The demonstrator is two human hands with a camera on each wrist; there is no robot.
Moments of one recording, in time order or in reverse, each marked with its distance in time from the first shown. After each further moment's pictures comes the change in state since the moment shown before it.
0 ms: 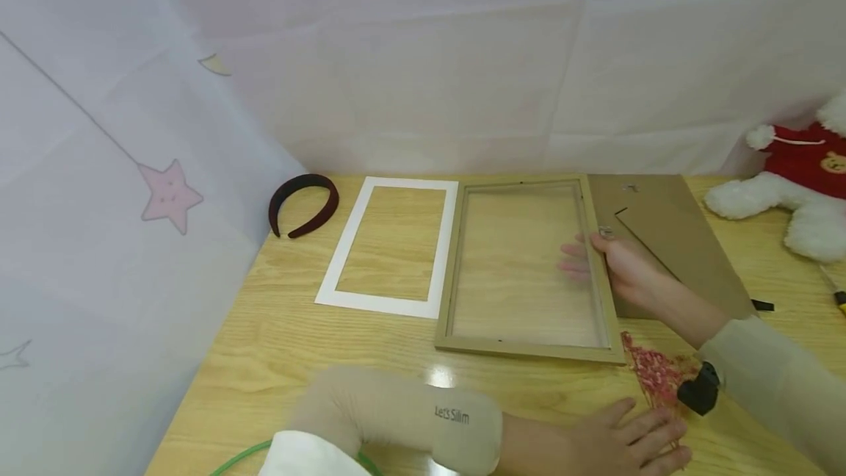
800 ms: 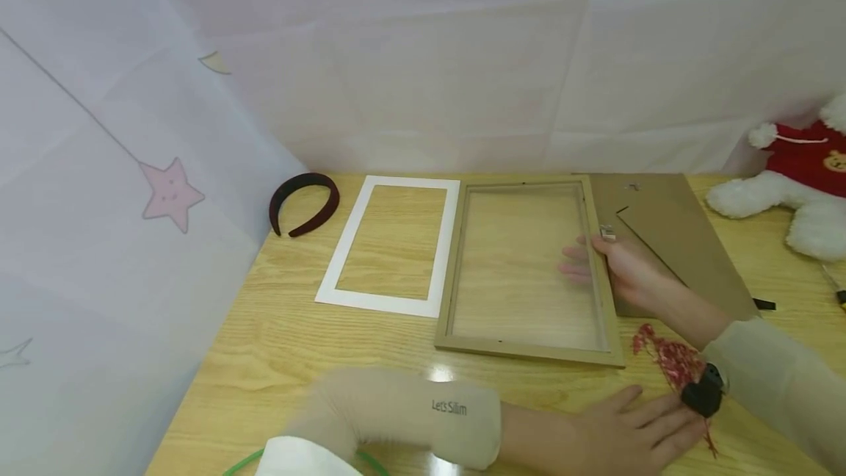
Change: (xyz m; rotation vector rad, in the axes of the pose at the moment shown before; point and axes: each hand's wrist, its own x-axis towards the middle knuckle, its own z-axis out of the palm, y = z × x) left_hand 0.001 -0.008 -0.010 -0.079 0.107 -0.043; right_hand -0.001 0.002 -0.003 -0.033 -0.002 0.027
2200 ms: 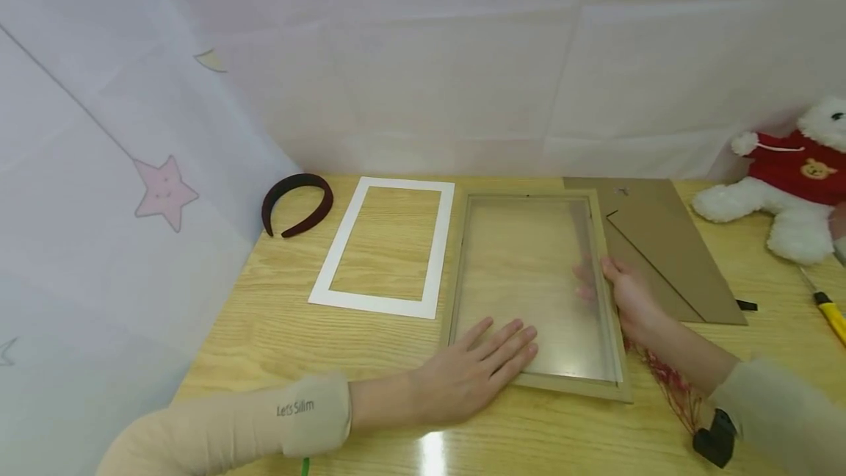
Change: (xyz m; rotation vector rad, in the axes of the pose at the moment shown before) left_hand -0.134 -0.067 0.083 0.193 0.399 -0.218; right_hand -0.032 0.034 0.006 0.103 0.188 -0.138
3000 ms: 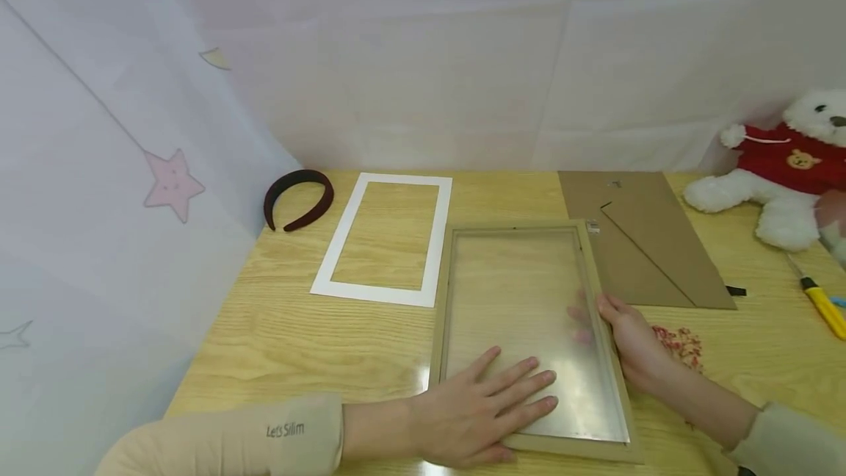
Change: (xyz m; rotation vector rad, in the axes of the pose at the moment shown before) left_hand -0.015 0.041 -0.022 -0.084 0.010 0.114; right_hand -0.061 0.034 0.012 -0.210 -0.001 0.077
